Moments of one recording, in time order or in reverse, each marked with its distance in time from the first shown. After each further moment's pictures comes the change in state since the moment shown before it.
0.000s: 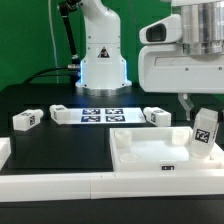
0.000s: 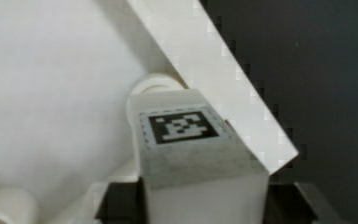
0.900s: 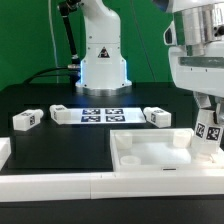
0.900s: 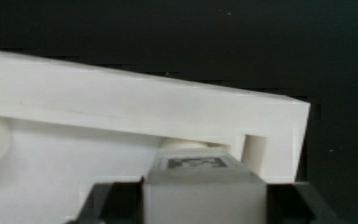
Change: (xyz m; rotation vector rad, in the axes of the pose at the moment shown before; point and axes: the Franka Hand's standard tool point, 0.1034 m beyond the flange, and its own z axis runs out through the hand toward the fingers) arm -0.023 -0.003 0.007 0.095 0.013 0.653
